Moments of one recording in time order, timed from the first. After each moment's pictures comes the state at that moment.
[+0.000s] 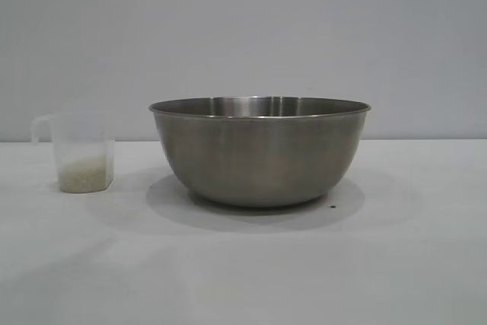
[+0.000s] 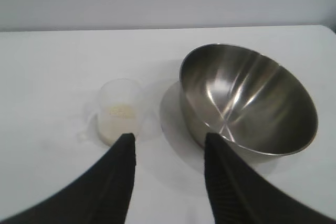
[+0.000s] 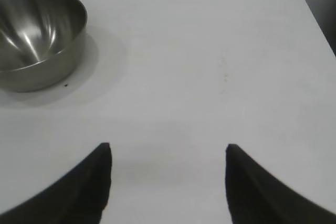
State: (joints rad) left arm -0.05 0.77 -0.34 -1.52 0.37 1.29; right arm 0.03 -0.02 -0.49 0.09 1.14 -0.09
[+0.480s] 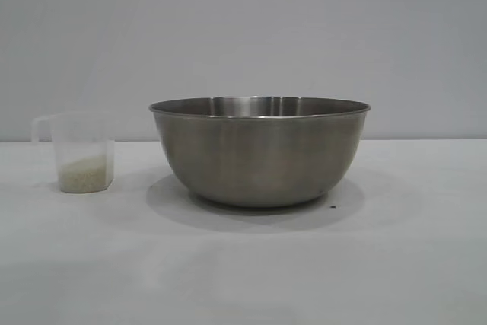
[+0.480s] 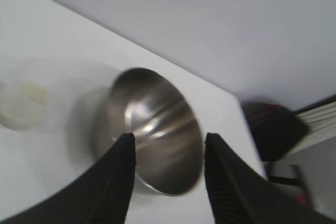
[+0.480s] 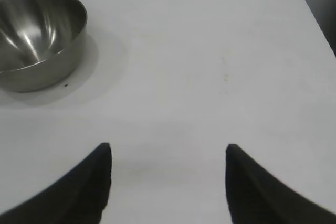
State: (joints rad) left arm -0.05 0.77 -0.34 -1.75 0.51 0.92; right arm 0.03 -0.02 -0.49 0.09 1.14 -0.09
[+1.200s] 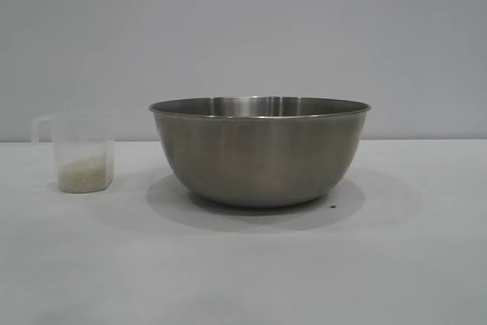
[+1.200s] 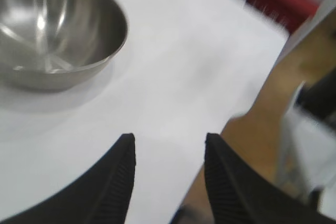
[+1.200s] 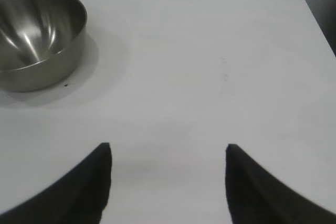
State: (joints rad) left arm -0.05 0.77 -0.45 -1.03 0.95 1.28; right arm 0.03 -0.02 -0.49 0.09 1.14 -0.09
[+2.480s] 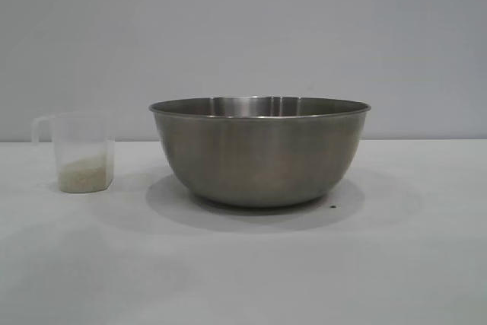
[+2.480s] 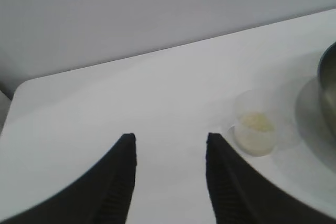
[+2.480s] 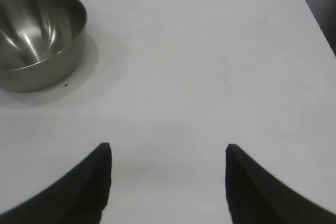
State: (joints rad) left arm -0.05 0.77 -0.54 -0.02 0.27 0.13; right arm 0.03 -0.02 -0.49 0.09 1.14 -0.09
